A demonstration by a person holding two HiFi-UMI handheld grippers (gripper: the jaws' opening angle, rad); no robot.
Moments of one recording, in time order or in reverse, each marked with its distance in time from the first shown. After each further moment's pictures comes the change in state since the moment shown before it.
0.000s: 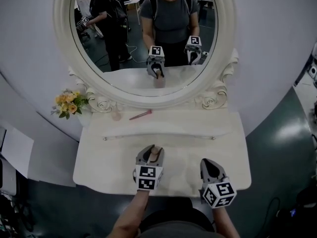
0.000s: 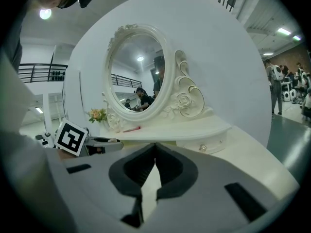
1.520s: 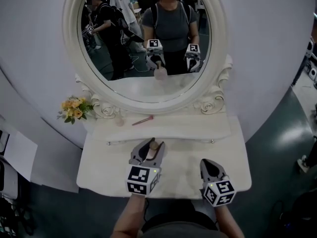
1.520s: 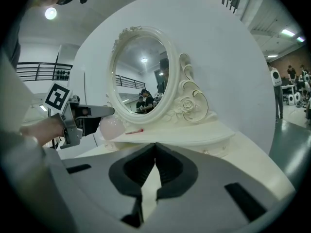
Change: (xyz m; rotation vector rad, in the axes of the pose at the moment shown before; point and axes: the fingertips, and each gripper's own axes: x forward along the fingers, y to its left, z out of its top) left arm -0.061 -0.011 0.122 0.046 -0.210 -0.069; right arm 0.001 0.003 0.011 -0.036 -0.020 0.036
